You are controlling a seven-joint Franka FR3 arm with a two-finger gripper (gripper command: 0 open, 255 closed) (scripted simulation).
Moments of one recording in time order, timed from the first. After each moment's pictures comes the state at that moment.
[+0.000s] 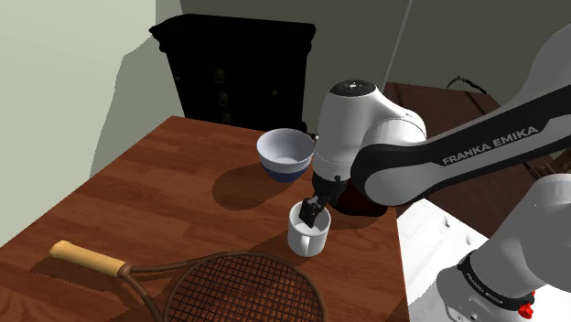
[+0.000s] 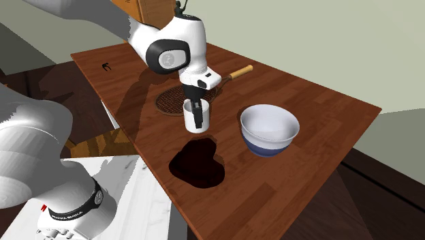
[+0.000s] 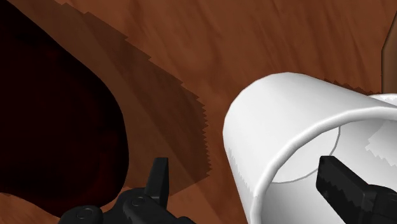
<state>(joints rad) 0.16 -0.28 0.45 -2.59 0.17 2.35 0.37</state>
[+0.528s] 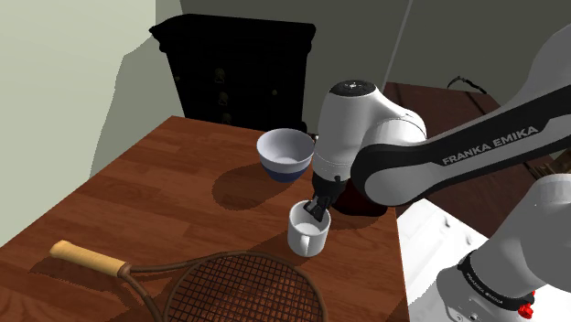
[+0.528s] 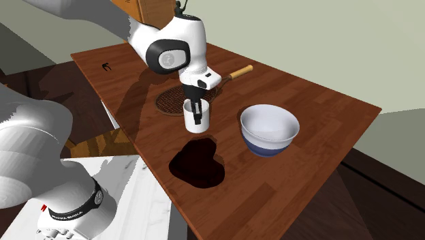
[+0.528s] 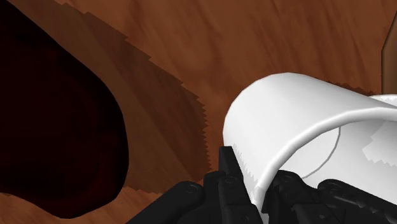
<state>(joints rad) 0.16 -0.28 0.45 -2.59 0.17 2.35 0.37</state>
